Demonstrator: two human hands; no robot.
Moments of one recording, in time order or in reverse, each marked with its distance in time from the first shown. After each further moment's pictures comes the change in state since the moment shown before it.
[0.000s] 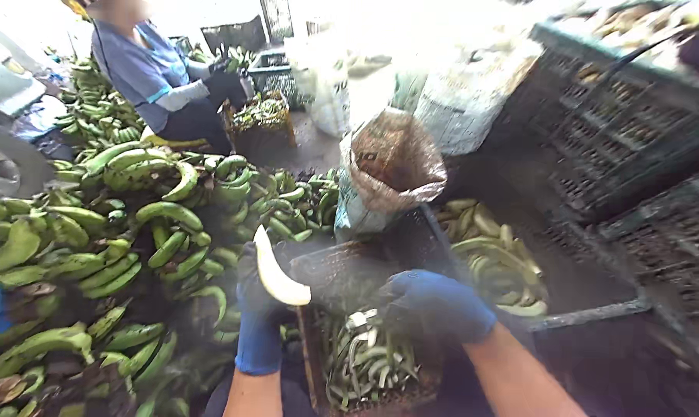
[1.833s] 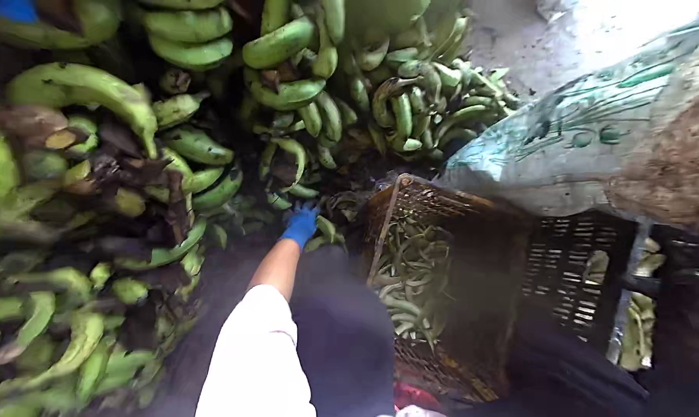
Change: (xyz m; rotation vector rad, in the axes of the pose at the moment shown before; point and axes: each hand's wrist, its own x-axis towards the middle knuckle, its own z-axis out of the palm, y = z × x) left_hand -0.029 -0.137 -0.351 1.763 -0.102 -0.702; right_hand 0.039 0.002 -0.003 0.510 1.119 -0.177
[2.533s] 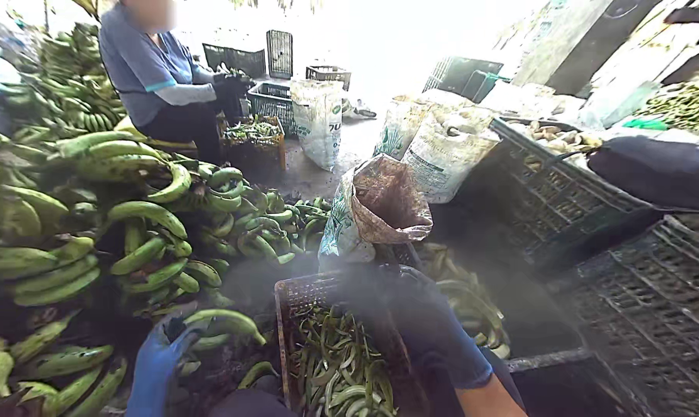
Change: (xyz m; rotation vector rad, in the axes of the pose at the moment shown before) left_hand -0.140 0.081 -0.183 -0.804 0.564 0.450; right_hand -0.033 -0.019 -0.013 0.586 -0.116 0.301
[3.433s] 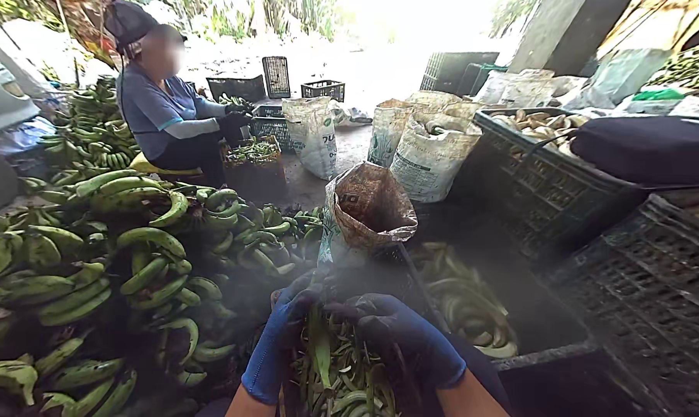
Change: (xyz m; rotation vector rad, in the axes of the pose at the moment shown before) left_hand -0.020 0.146 0.187 -0.645 -0.648 -0.097; right_hand 0.001 0.014 -0.014 -0.318 -0.598 0.031
